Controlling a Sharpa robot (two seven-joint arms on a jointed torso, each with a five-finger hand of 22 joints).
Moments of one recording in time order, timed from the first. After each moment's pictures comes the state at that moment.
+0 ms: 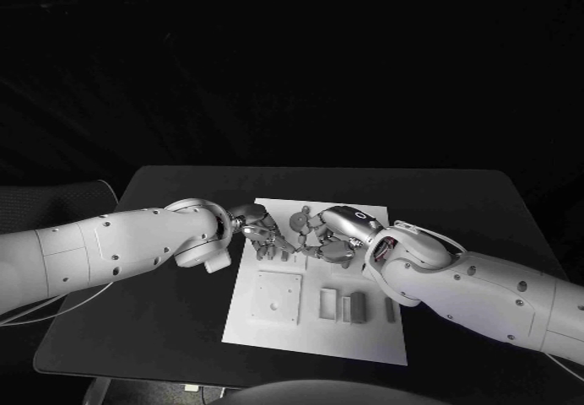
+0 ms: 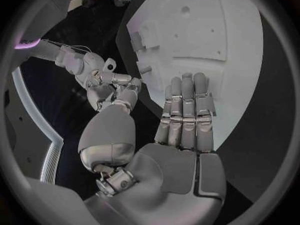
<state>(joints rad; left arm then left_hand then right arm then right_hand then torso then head) 1.21 -0.82 -0.19 1.43 -0.87 -0.05 -0.11 0.82 -0.13 0.32 -0.28 0.05 0.98 0.12 0.34 0.55 1.26 0.04 0.22 0.51 1.08 0.00 0.59 0.92 0.06 1.13 -0.10 0.28 1.00 1.07 -0.57 -0.07 1.44 -1.50 -0.37 0.03 1.06 -0.06 0.61 -0.28 0.14 1.01 0.10 0.28 0.56 1.17 -0.01 1.25 0.82 1.10 -0.11 1.48 0.87 0.25 1.05 0.02 0.91 1.31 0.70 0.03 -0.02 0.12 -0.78</state>
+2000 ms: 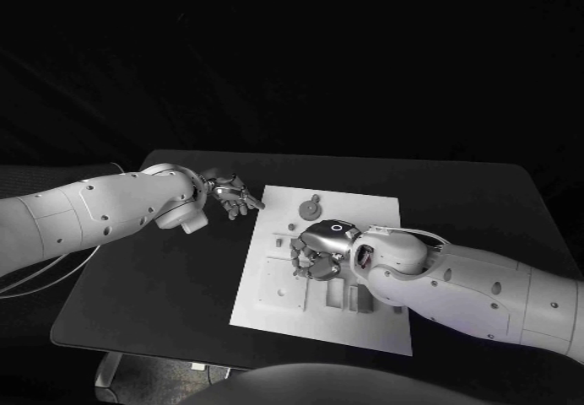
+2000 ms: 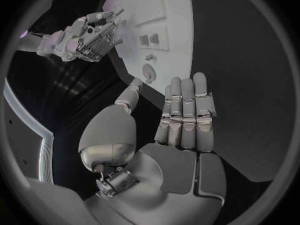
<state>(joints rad) 1.23 -0.87 -0.16 1.24 -0.86 -0.07 -0.11 0.84 -0.12 0.32 -0.28 0.05 0.98 0.12 0.34 0.55 1.26 0.04 0.22 0.52 1.08 0.00 0.59 0.92 0.06 1.13 -0.10 0.28 1.01 1.12 -0.46 -0.21 1.41 -1.65 -0.19 -0.01 1.06 -0.06 0.61 -0.28 0.14 1.01 0.10 0.27 0.56 1.17 -0.01 1.25 0.82 1.11 -0.11 1.47 0.87 0.25 1.05 0.02 0.91 1.31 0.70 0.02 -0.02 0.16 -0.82</state>
